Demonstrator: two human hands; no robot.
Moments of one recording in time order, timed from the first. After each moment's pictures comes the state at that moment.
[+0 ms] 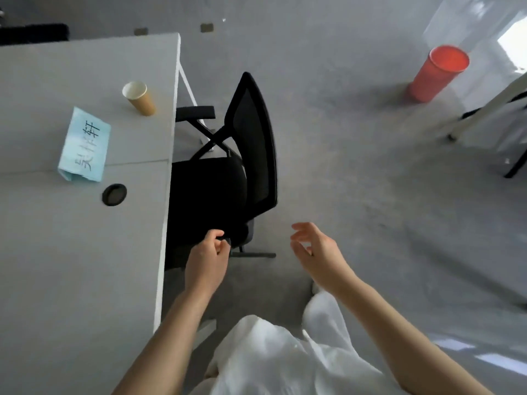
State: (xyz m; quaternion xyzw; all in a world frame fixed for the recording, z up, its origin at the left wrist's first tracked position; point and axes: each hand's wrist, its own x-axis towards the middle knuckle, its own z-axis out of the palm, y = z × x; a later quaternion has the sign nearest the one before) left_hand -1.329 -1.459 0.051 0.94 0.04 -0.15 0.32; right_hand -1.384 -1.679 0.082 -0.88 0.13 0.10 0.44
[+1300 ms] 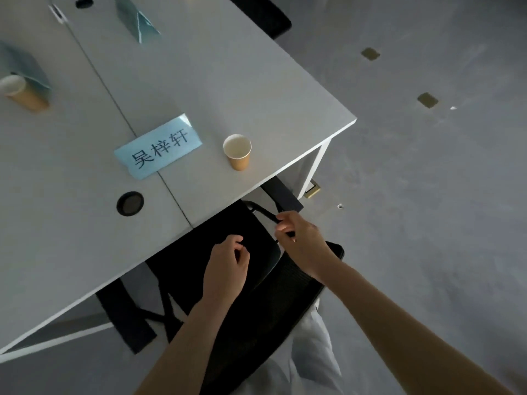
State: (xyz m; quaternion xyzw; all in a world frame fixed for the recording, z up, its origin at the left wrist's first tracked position) left_hand -0.976 -1.570 0.029 0.81 0.46 0.02 0.37; right_hand -0.826 -1.665 0.082 -0.81 -0.30 0.36 0.34
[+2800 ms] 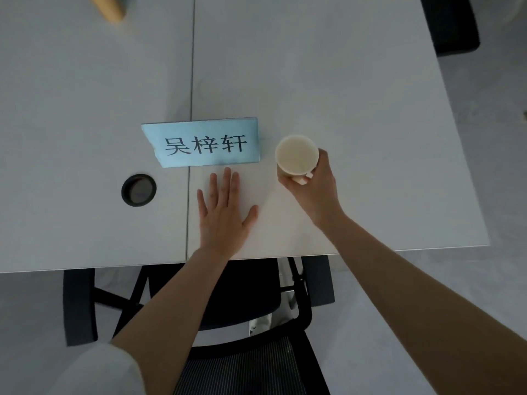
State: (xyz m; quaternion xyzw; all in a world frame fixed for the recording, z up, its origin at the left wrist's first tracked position) left_hand -0.862 -1.379 -0.087 0.78 0.61 -0.02 0.14; right_hand -0.676 -1.371 -0.034 -0.76 -0.41 0.33 0.39
